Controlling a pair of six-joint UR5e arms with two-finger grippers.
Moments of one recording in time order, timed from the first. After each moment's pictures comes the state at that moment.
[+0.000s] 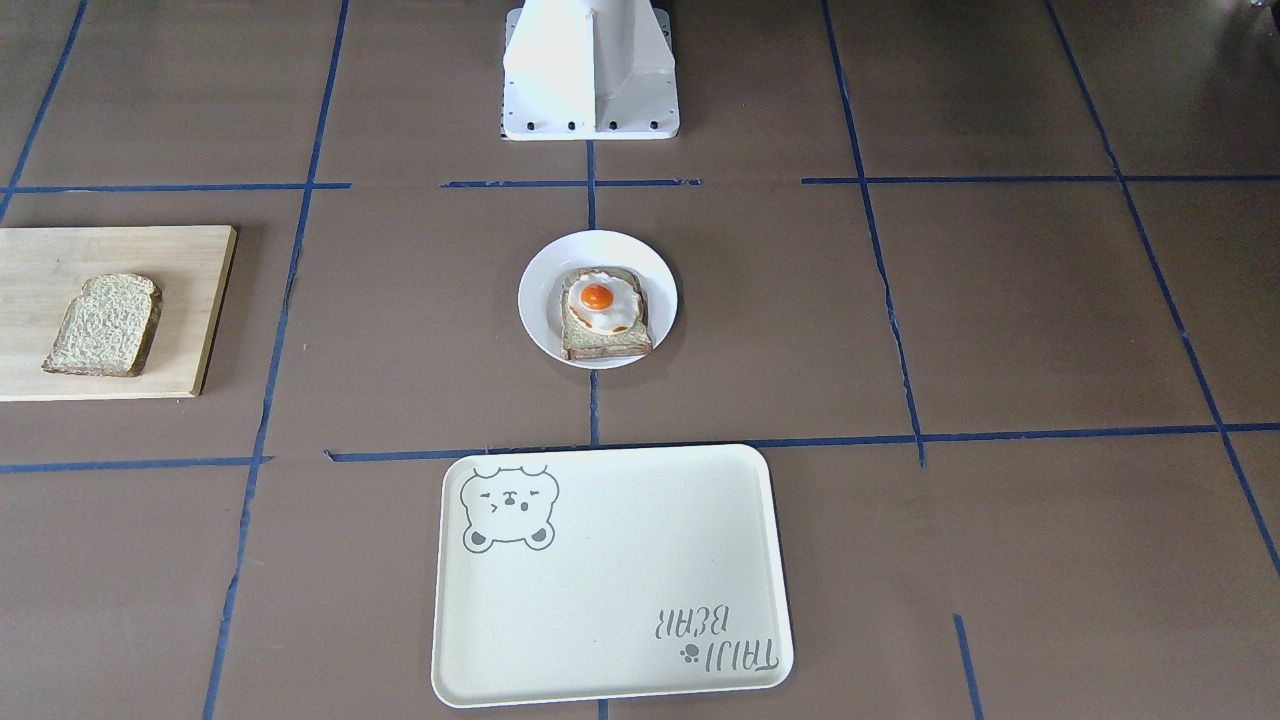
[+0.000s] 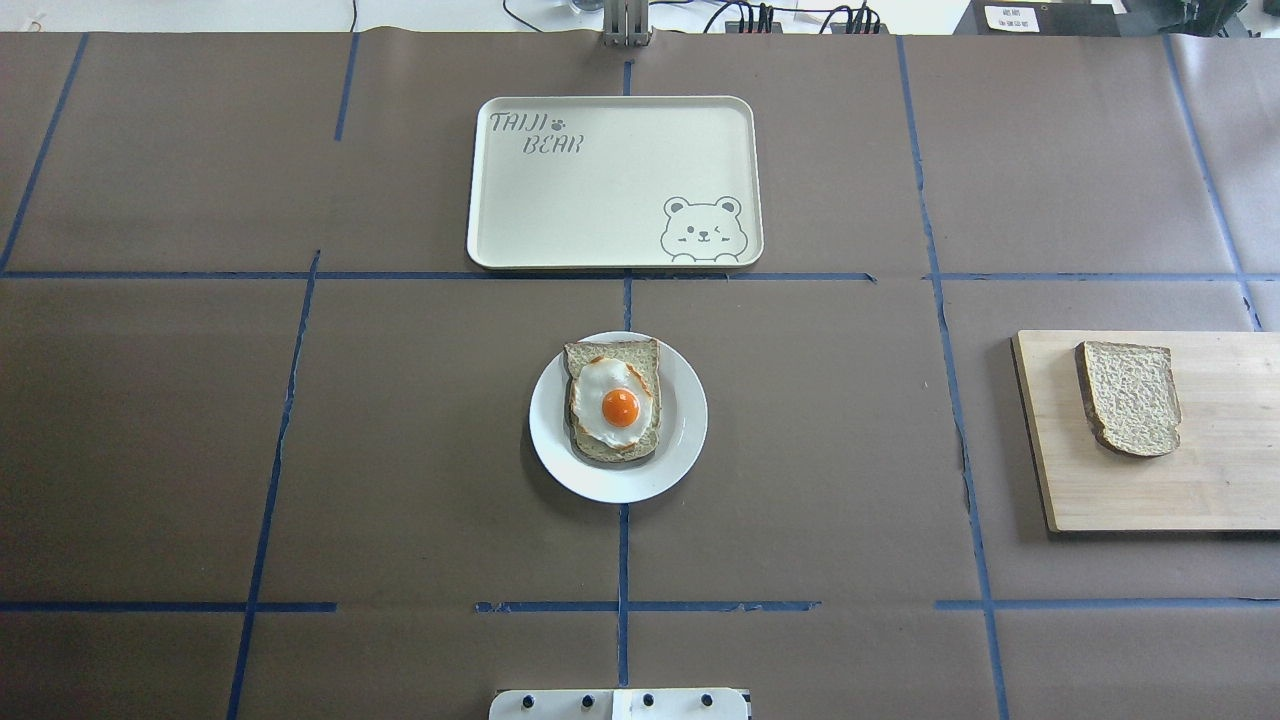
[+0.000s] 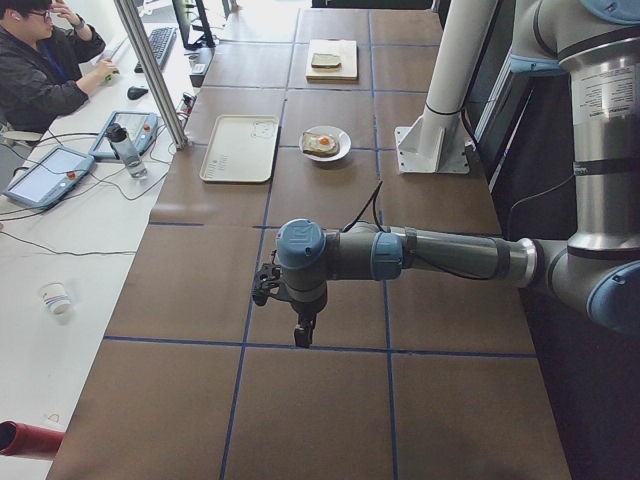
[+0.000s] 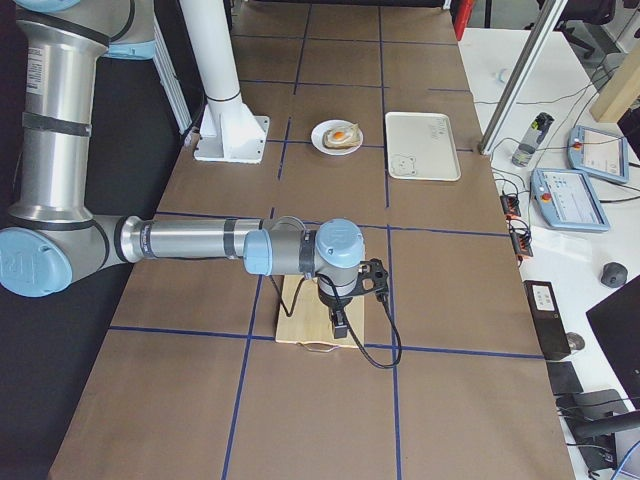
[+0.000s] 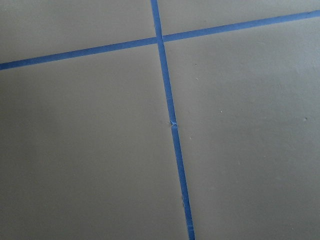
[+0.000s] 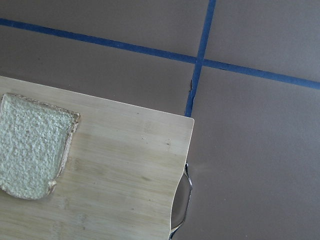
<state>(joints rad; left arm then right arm) -1.57 -1.40 -1.83 -1.45 -2.35 0.18 1.55 -1.73 1.79 -1.59 2.36 -0.16</state>
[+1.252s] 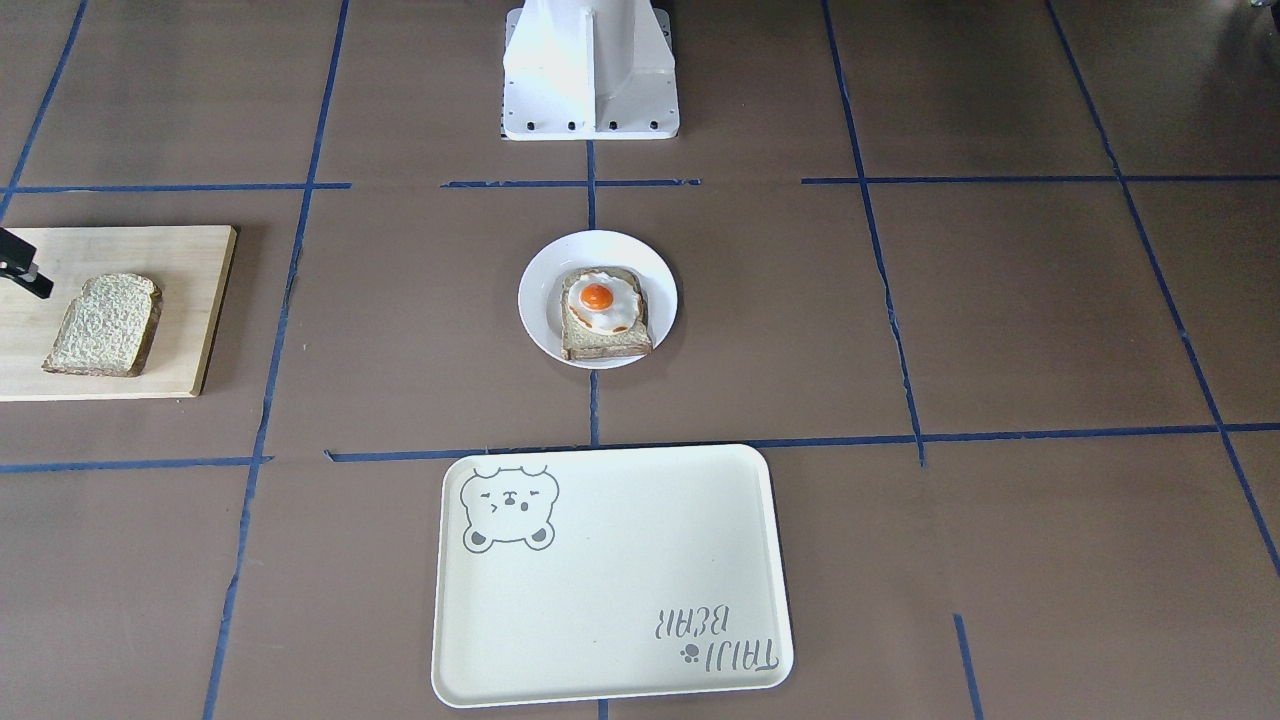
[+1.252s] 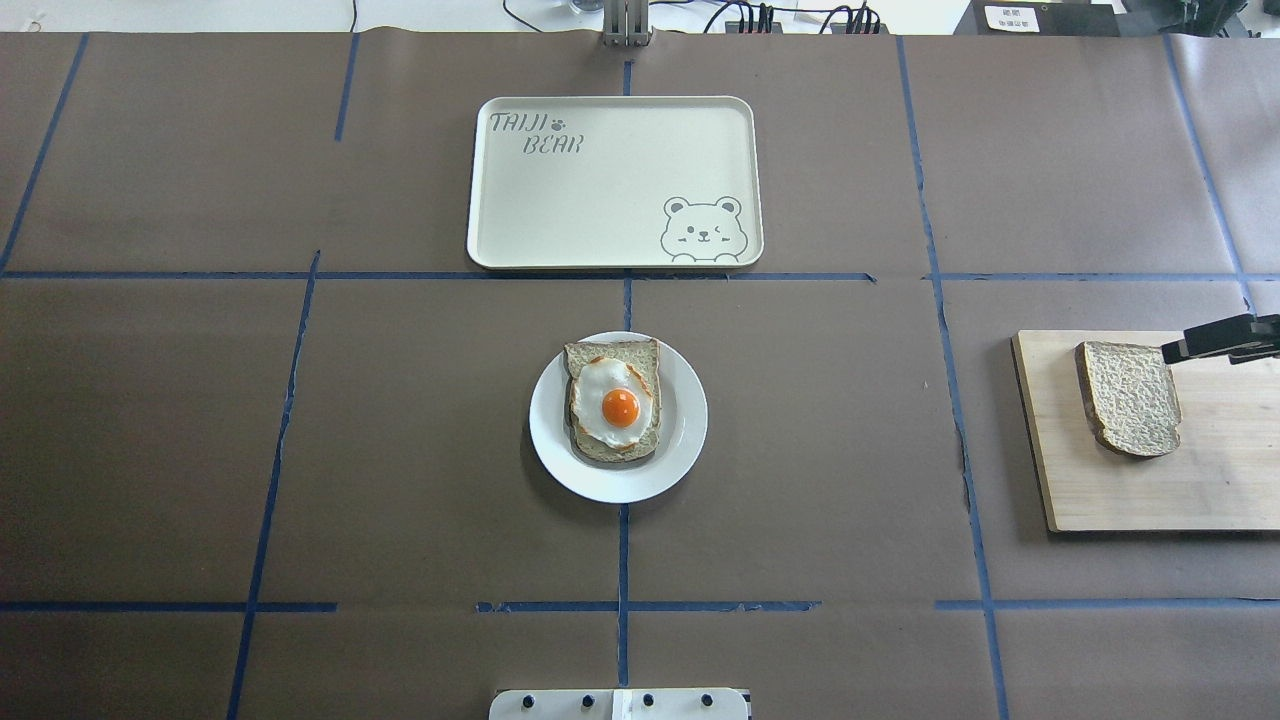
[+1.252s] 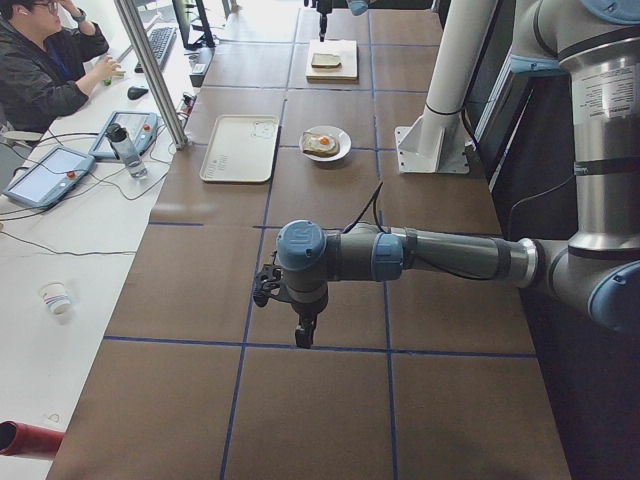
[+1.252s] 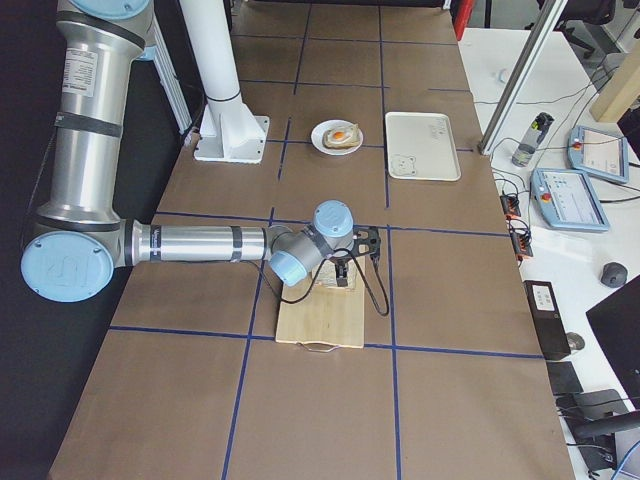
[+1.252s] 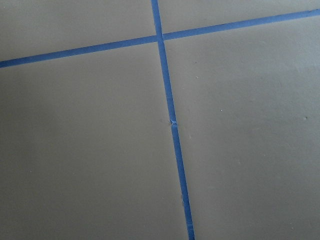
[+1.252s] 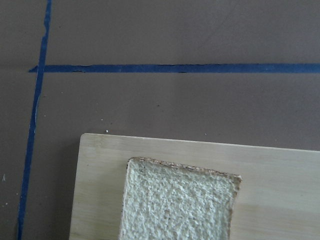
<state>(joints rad) -1.57 -1.40 -1.83 -1.45 -2.36 0.18 1.12 -1.74 1.66 -0.75 2.34 0.77</state>
